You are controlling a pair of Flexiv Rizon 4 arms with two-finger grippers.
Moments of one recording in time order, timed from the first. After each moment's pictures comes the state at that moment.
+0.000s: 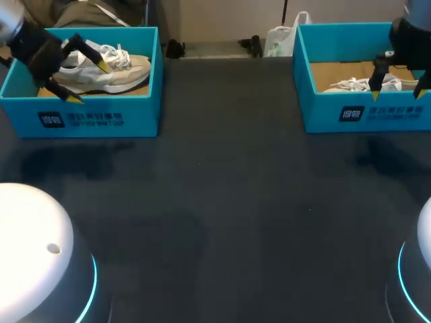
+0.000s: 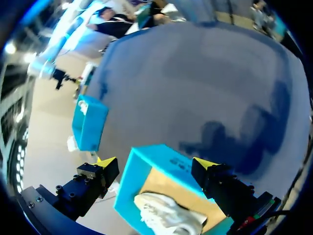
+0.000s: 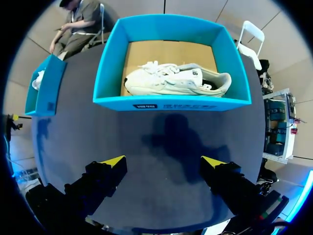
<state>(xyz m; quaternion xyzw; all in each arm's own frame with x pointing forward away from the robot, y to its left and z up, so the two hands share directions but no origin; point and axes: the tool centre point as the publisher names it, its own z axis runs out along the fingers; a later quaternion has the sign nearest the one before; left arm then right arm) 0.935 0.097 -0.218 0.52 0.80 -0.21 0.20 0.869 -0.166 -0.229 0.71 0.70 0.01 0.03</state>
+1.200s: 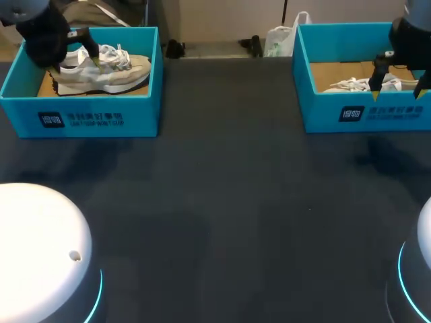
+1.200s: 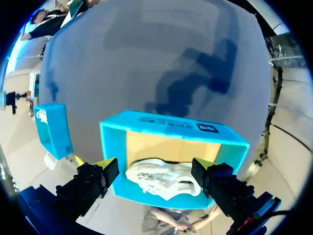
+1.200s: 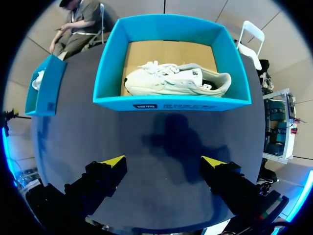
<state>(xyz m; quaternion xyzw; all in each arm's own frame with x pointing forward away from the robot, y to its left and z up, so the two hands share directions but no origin) 0.985 0.136 -0.198 0.65 0.74 0.04 0.15 0.869 -0.166 -0.229 0.71 0.70 0.01 0.03</state>
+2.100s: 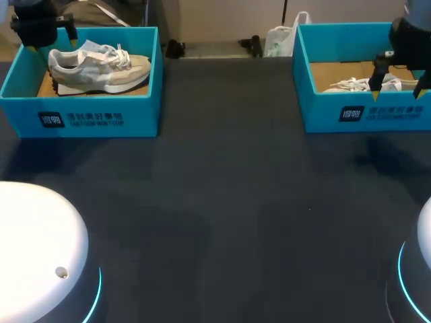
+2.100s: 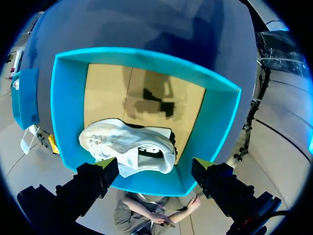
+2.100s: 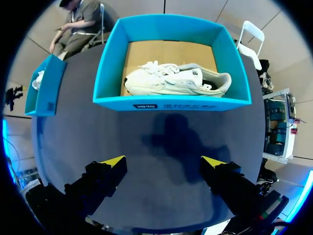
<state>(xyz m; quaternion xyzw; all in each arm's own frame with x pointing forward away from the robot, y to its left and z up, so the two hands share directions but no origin) 1.112 0.227 -0.235 0.61 0.77 0.13 0.11 0.869 -0.166 -0.229 0.71 0.70 0.01 0.03</state>
